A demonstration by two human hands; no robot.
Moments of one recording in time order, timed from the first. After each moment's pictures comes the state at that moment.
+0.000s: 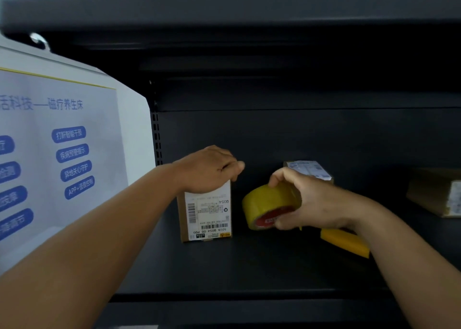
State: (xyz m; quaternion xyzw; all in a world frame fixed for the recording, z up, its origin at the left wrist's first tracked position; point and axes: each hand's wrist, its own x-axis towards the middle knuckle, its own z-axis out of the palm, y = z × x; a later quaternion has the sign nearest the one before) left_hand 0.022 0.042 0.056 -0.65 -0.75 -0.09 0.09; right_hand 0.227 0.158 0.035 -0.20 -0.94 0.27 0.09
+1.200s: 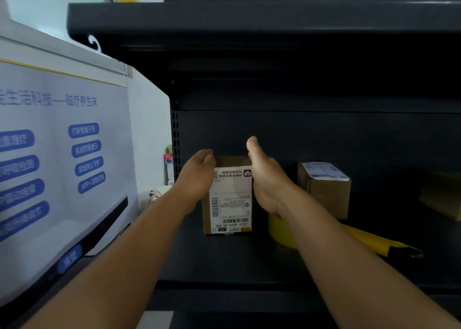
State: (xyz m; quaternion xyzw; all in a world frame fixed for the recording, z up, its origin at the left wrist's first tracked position) left_hand 0.018 0.006 0.020 -0.35 -0.72 -0.59 -0.07; right_hand 0.114 0.101 0.031 -0.19 -0.67 0.67 0.25
